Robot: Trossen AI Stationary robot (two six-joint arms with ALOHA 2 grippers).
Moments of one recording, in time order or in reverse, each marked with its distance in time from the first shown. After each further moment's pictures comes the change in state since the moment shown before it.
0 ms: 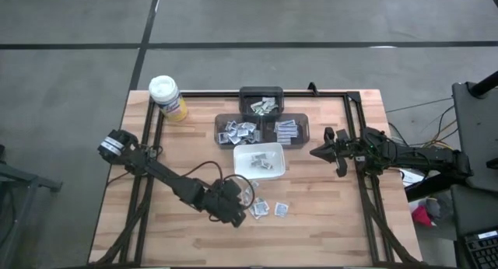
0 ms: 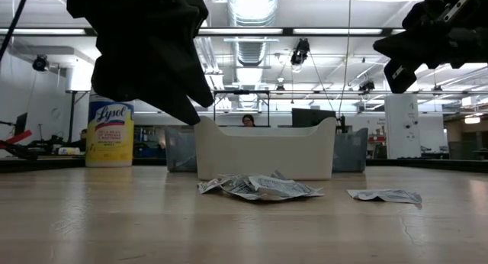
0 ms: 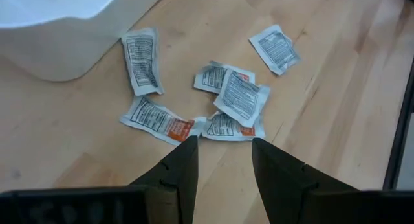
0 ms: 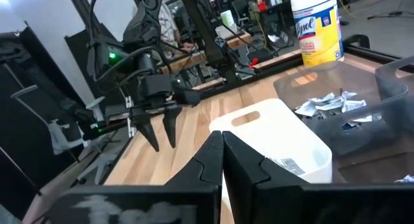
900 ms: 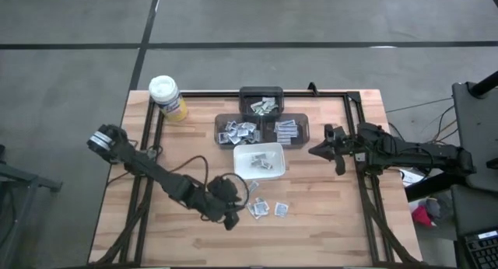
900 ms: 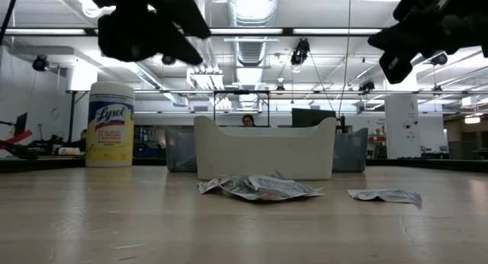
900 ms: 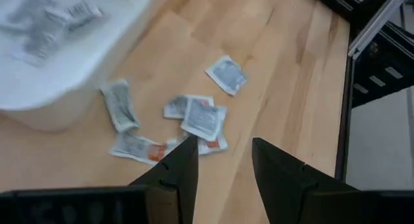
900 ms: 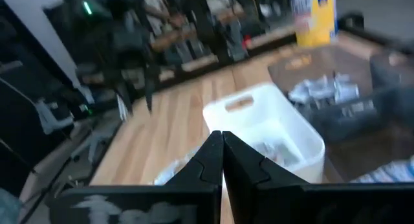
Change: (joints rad) left arm -0.028 -0.137 -0.007 0.003 -0.036 0.170; right arm 0.000 0.108 0.163 -0.194 0.000 -0.037
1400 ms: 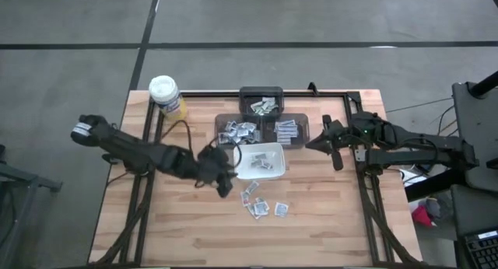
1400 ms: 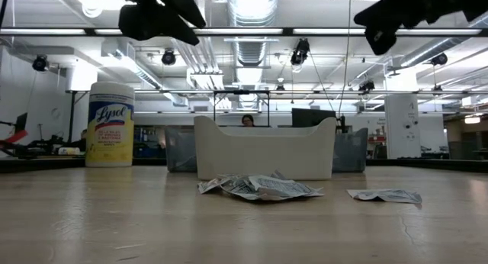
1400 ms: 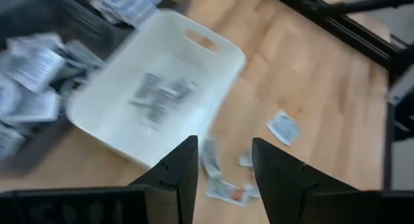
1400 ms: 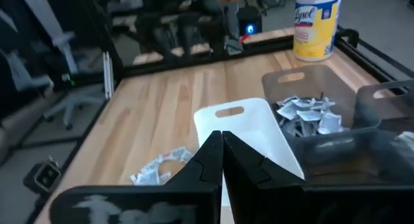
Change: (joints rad) left arm 0.206 -0.242 0.000 -0.216 0.005 0.178; right arm 0.000 0.204 0.314 -0.235 0.000 -0.207
